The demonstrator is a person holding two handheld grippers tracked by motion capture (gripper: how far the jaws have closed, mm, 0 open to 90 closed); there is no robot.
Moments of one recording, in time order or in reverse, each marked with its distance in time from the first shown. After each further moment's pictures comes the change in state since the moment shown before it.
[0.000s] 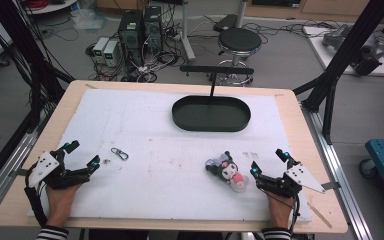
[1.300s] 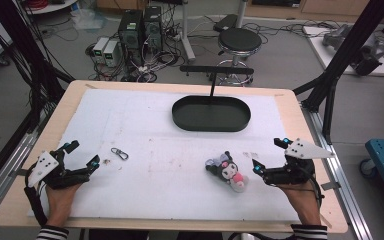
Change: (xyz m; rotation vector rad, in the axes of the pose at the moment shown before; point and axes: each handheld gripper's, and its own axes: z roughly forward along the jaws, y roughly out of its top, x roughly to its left) left arm 0.001 0.000 0.000 -0.002 -0.001 -0.007; right arm 0.008 0.104 0.003 0.385 0.218 -0.153
